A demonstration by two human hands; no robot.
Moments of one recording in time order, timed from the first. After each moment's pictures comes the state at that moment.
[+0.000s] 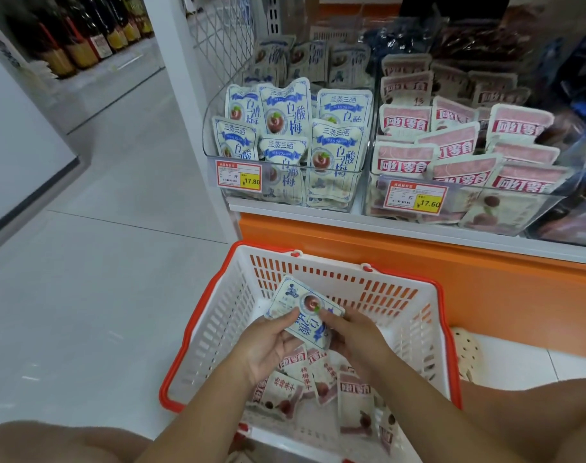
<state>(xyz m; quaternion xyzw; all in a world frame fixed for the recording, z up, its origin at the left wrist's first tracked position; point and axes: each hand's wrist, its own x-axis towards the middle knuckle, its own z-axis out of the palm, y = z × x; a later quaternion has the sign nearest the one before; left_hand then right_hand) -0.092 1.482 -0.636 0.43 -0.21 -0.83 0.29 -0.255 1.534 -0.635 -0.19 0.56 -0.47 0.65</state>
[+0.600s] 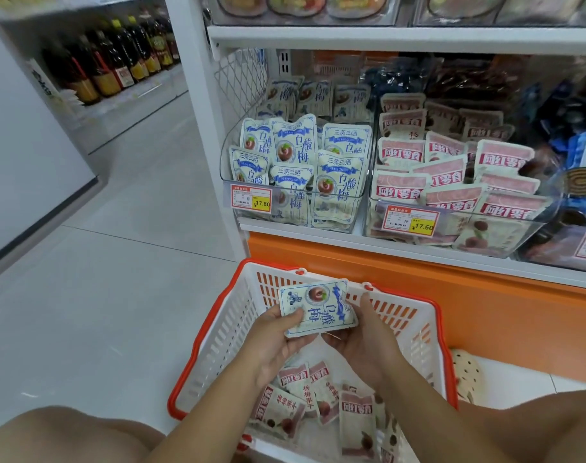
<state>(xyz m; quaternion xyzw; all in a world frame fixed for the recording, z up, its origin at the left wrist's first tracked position) -0.103 1.486 -0.591 0.46 -0.24 -0.78 0.34 -0.257 1.532 -0.598 -0.06 0.48 -0.58 0.66</state>
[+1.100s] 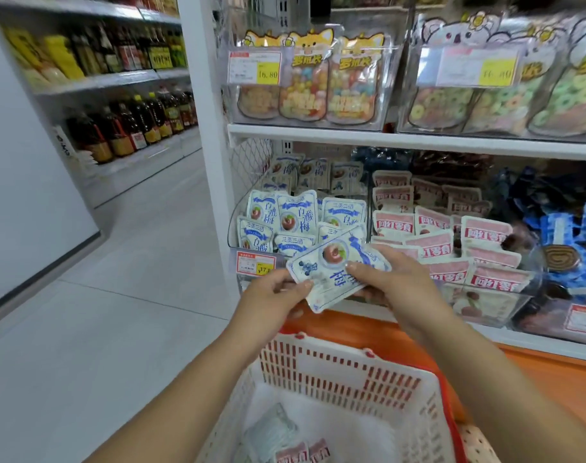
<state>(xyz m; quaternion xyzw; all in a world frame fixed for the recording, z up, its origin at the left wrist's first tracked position) -0.109 1.438 -0.449 0.45 -0.58 -0.57 0.37 -0.296 1.479 -0.429 -0.39 0.55 -0.58 0.46</state>
